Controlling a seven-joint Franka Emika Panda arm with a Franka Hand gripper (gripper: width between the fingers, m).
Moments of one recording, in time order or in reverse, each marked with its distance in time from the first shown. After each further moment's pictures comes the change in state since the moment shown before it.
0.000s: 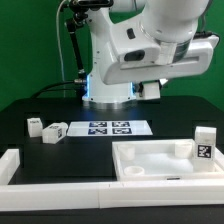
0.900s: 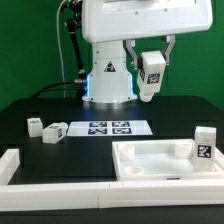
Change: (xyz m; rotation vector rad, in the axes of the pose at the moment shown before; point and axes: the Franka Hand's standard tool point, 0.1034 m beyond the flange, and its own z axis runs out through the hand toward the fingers) arm 0.036 0.036 -0.107 -0.011 0.812 0.009
